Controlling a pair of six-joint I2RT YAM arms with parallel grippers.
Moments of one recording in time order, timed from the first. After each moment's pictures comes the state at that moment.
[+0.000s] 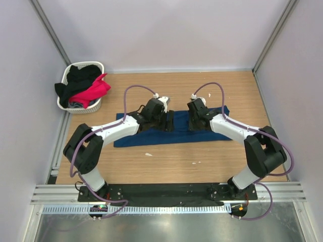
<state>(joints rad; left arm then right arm) -0.72 1.70 1.12 -0.19 0.09 -0.44 0.52 1.56 0.98 -0.40 0.17 0.49</state>
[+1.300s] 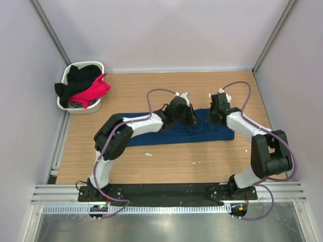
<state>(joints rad) -0.84 2.02 1.42 0.12 0.21 -0.87 0.22 1.50 0.93 -0.36 0.14 0.56</state>
